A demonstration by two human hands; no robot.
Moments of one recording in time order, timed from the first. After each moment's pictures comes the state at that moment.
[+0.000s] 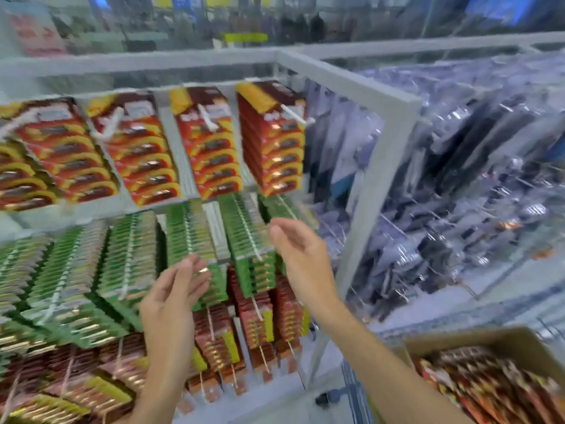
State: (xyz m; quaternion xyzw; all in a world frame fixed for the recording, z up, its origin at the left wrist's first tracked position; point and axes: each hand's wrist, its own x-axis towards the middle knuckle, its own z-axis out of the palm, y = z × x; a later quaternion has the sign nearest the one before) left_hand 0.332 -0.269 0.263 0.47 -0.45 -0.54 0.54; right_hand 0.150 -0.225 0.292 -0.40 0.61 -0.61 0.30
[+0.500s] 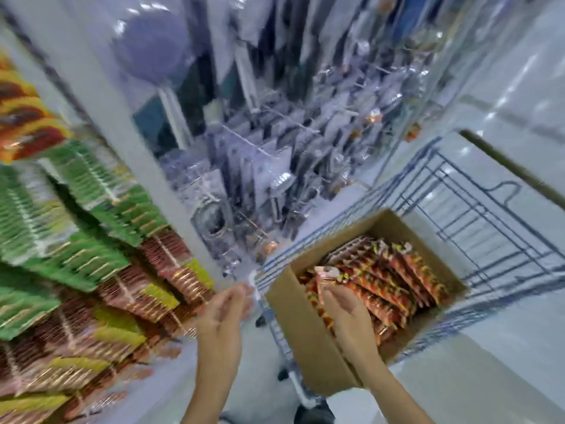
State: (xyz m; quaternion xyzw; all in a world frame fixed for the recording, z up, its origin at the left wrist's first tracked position) left_hand 0.141 -0.104 0.134 0.45 -0.53 -0.68 0.25; right_hand 0.011 0.058 0.104 -0.04 0.78 -0.56 0.27
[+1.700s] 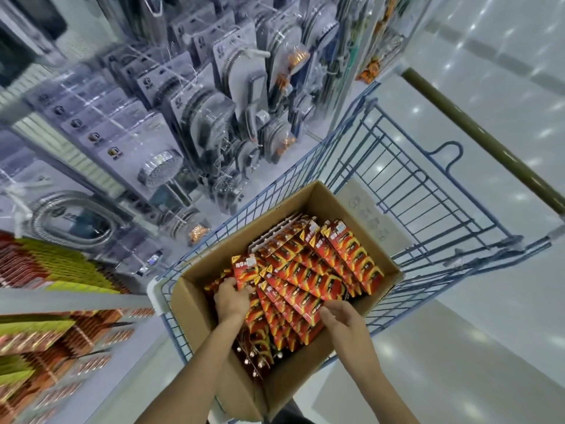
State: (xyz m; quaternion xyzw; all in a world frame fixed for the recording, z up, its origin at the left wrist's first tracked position) left_hand -0.081 -0.013 -0.079 0.56 -0.68 -0.46 -0.09; right_hand -0.121 0.204 0.029 0.14 0.83 -0.43 0.33
